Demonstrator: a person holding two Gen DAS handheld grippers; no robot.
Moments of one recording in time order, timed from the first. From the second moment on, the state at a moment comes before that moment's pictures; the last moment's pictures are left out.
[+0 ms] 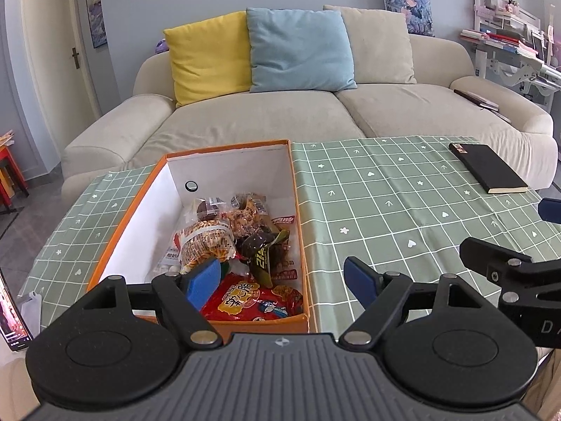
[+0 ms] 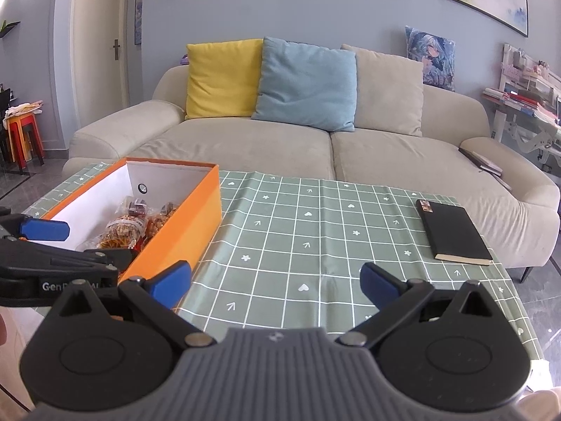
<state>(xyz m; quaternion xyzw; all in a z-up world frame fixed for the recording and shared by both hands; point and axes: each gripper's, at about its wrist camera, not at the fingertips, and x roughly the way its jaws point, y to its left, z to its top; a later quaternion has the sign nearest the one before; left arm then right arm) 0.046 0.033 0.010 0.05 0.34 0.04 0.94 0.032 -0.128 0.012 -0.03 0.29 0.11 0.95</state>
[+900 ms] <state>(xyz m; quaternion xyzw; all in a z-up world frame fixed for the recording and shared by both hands) 0.047 0.032 0.009 0.05 0.35 0.04 0.93 0.035 -0.128 0.012 -0.03 0.29 0.11 0.95</state>
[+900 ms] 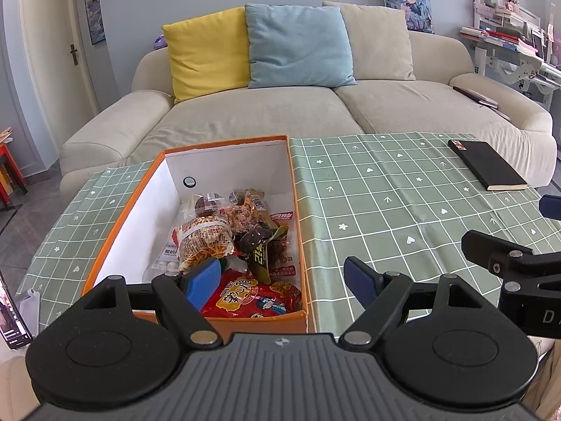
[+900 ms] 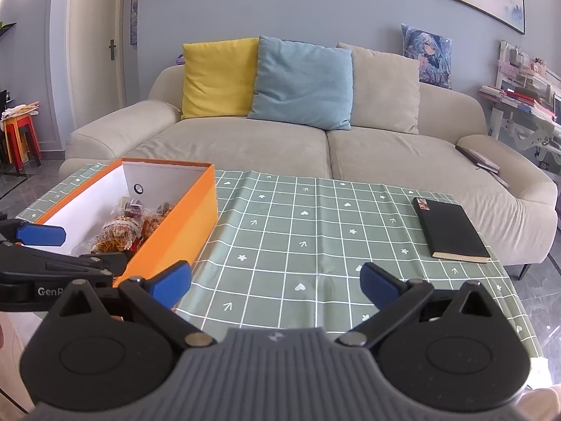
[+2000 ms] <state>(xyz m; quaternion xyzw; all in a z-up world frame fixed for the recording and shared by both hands) 0.048 0.032 0.008 0.05 0.36 0.03 0.93 0.035 -0.128 0.012 -0.03 0.29 0.11 0.95</state>
